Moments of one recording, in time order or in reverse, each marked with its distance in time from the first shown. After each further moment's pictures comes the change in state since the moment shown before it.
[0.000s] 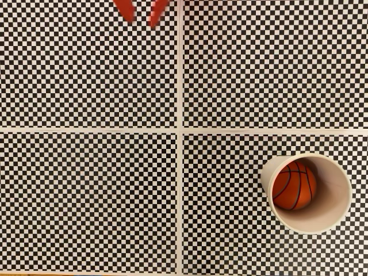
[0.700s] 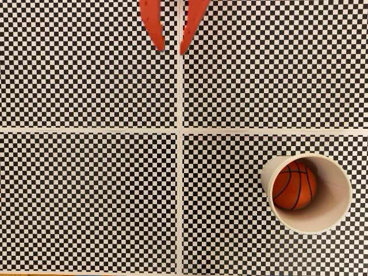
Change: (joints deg) arm -8.8 36.6 45.8 -36.9 4.9
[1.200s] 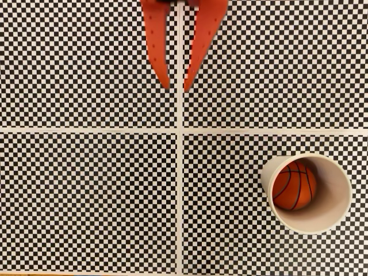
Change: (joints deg) arm -2.7 5.1 19.0 -20.1 0.4
